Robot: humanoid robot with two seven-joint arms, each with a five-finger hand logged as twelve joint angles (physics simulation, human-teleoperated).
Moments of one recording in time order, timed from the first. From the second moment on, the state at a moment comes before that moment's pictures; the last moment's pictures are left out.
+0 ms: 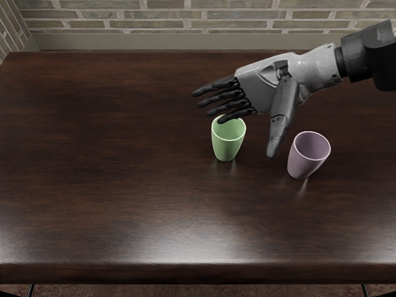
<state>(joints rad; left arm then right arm) -0.05 0.00 0.07 -0.29 -0.15 0.07 -0.03 1.55 -0.80 0.14 1.46 0.23 0.61 -0.61</state>
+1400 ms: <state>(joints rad) -0.05 0.00 0.07 -0.29 -0.15 0.07 -0.03 1.69 -0.20 -0.42 1.34 -0.32 -0.34 -0.61</state>
